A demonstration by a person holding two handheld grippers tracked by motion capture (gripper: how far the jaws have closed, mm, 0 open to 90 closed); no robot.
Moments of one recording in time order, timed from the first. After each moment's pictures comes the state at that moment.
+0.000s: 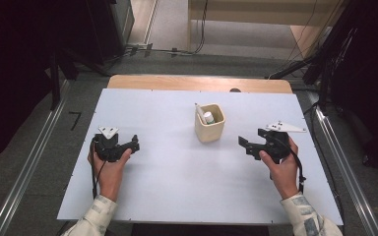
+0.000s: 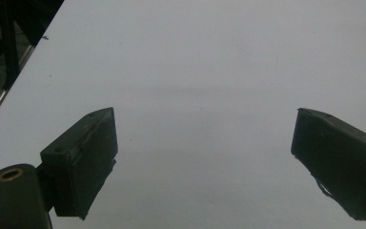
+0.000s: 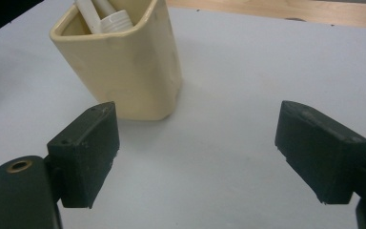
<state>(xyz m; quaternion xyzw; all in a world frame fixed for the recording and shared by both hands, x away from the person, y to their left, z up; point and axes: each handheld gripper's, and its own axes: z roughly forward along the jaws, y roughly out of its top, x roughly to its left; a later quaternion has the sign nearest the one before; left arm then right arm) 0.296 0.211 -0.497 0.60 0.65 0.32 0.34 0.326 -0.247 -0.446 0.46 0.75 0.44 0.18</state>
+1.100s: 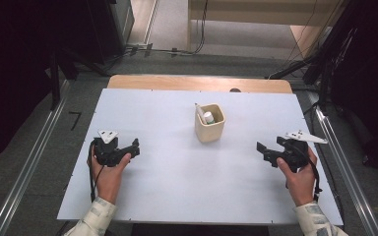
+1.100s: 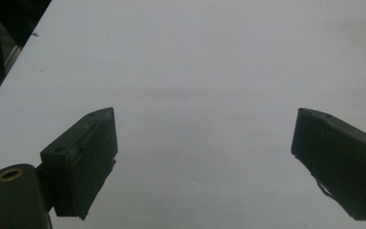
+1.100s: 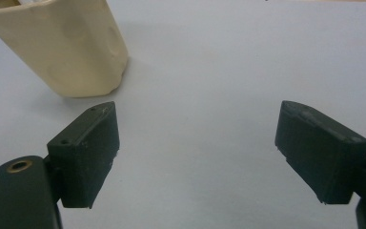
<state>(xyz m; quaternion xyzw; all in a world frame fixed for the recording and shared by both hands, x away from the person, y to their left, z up) 0.279 0.209 -0.493 0.61 0.64 0.31 0.36 0.310 -0.294 -0.457 0.51 0.73 0.42 0.20</state>
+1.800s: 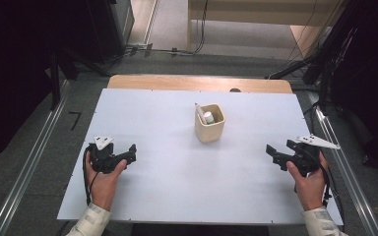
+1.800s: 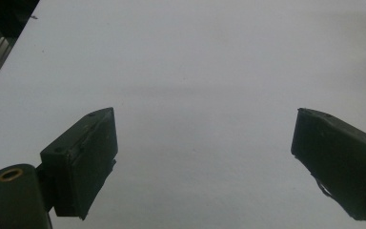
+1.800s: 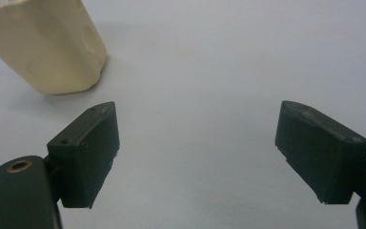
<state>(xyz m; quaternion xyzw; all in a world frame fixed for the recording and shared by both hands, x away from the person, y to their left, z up) 0.260 0.217 -0.493 0.61 0.64 0.29 0.37 0.298 -0.317 -0.457 0.53 0.71 0.41 0.21</state>
